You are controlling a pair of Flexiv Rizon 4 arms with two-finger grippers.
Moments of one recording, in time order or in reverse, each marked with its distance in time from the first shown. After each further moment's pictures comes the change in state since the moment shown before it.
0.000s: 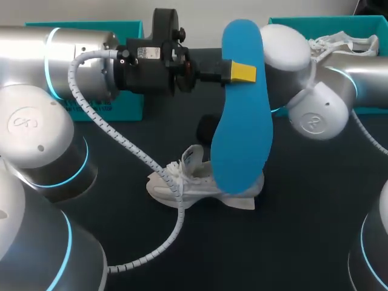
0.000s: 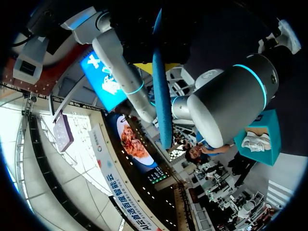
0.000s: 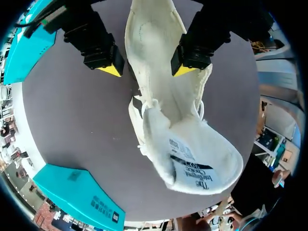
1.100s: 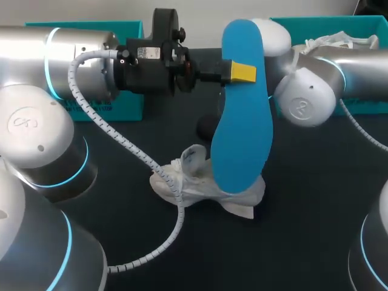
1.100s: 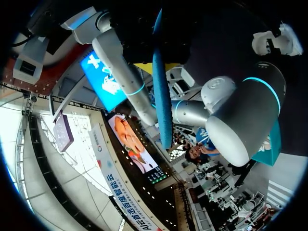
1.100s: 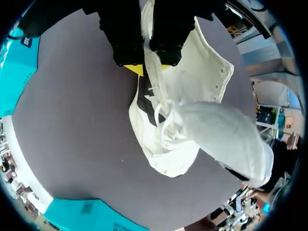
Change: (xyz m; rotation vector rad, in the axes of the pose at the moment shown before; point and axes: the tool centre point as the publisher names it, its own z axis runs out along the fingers) left arm 0.000 0.000 0.000 0.000 0.000 0.000; right arm 0.002 -0.010 0.000 0.121 0.084 0.263
